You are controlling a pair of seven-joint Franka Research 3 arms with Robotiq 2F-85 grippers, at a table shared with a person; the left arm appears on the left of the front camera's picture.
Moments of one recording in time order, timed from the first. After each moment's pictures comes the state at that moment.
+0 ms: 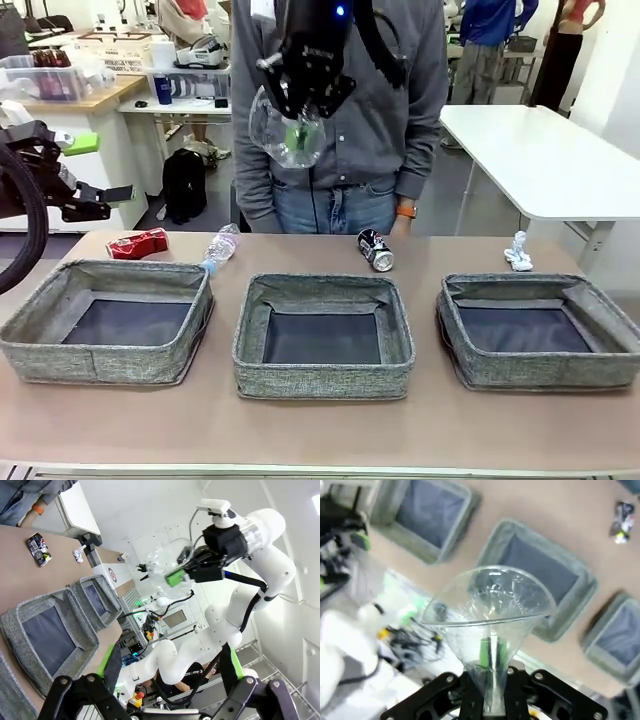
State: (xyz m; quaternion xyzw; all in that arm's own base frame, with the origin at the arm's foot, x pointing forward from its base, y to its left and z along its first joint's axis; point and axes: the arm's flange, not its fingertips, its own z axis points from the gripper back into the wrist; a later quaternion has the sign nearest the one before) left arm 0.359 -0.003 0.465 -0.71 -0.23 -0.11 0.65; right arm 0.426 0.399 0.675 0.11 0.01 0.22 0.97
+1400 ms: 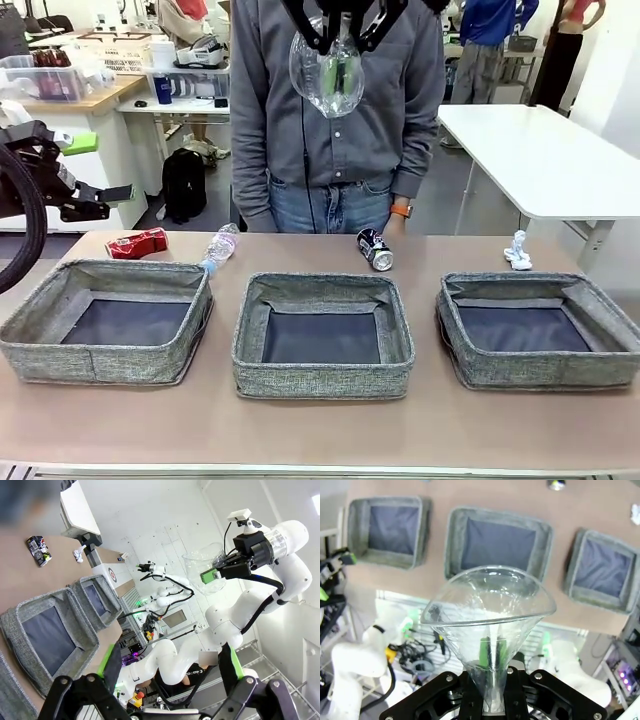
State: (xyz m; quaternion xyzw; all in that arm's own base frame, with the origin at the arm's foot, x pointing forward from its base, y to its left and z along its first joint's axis) left arm 0.359 -0.003 0.465 -0.71 -0.24 -0.11 0.65; right arm 0.386 0.371 0.747 0.03 0.01 0.08 1.00
